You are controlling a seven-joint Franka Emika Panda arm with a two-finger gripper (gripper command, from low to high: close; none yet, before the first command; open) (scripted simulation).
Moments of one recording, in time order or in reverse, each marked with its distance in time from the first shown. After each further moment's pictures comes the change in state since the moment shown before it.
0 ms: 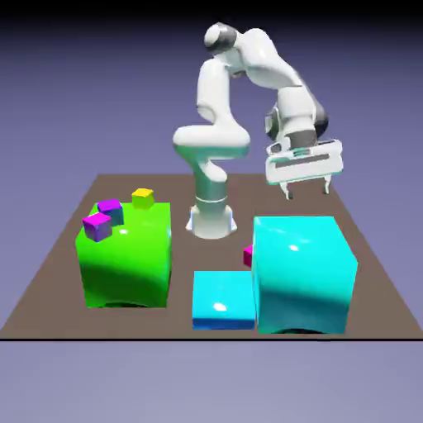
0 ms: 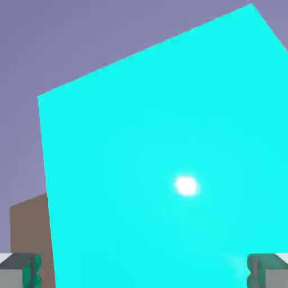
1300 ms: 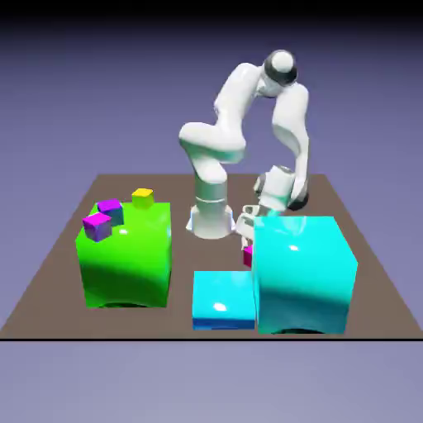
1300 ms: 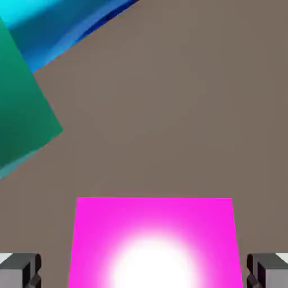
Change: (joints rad) arm -0.722 -0.033 1.318 -0.091 0.785 0.222 0.133
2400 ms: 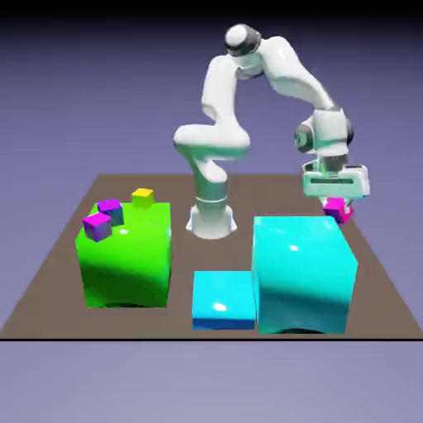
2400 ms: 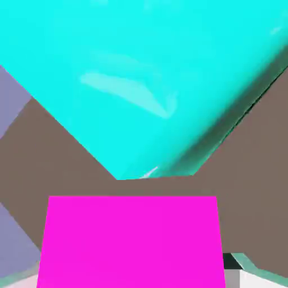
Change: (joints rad) arm 0.472 0.171 -1.060 0.347 -0.740 -0.352 0.476
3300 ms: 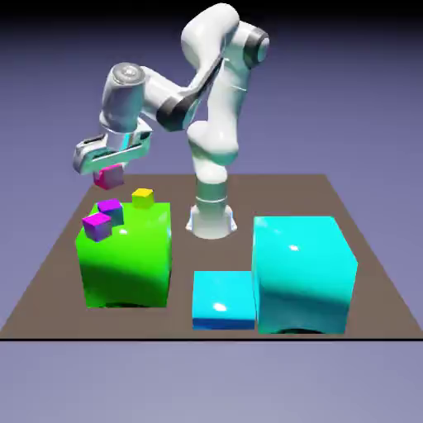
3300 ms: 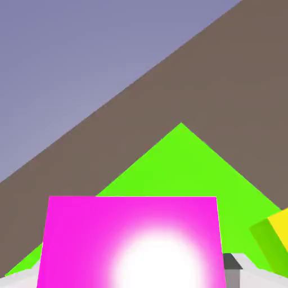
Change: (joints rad) arm -0.848 0.273 -0.606 0.199 -1.058 -0.543 0.610
